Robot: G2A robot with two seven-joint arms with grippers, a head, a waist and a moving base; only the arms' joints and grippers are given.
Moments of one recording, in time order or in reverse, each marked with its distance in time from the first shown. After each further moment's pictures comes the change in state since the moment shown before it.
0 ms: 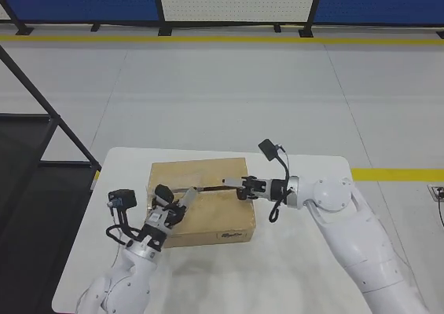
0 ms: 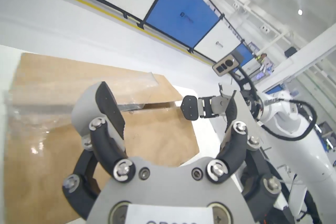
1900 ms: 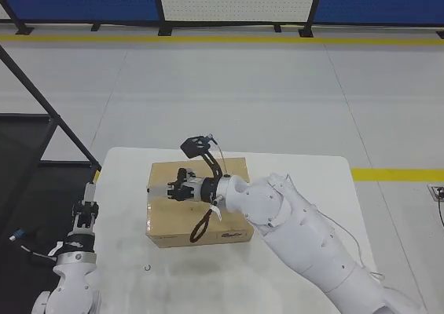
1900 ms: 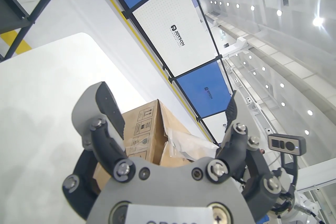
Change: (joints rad) left arm 0.083 -0.008 -0.298 0.090 -0.367 0.052 0.164; right arm 0.121 -0.140 -0.328 -0.108 -0.308 -0.021 -0.401
